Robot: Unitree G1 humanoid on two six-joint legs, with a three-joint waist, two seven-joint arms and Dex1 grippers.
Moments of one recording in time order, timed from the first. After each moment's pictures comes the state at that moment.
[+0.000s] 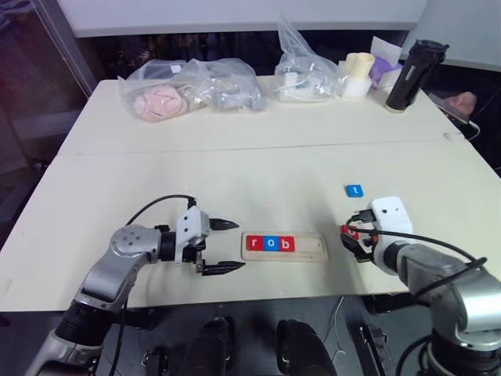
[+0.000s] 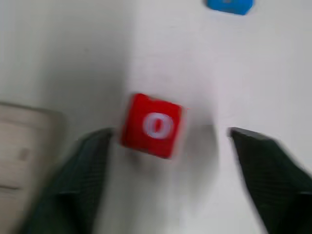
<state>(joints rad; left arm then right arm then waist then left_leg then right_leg) -0.23 0.60 -0.16 -0.18 -0.35 0.24 -1.14 -0.22 -0.59 -0.23 -0.74 0.39 1.61 0.25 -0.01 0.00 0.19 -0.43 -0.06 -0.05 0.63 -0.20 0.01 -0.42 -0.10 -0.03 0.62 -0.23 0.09</state>
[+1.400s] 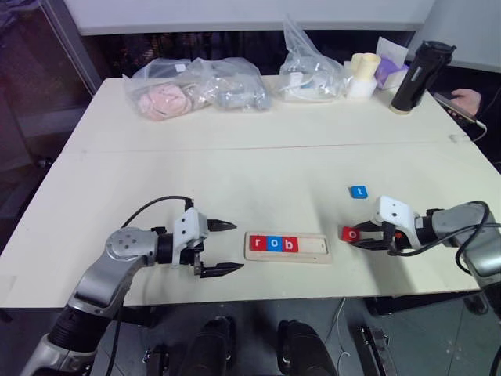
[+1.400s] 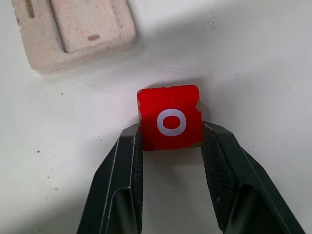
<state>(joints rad) -0.20 0.63 -0.15 -0.23 -0.36 0.26 -1.11 -0.31 -1.00 0.09 0.08 0.17 0.25 1.25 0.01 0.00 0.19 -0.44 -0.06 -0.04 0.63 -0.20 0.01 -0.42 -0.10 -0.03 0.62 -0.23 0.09</state>
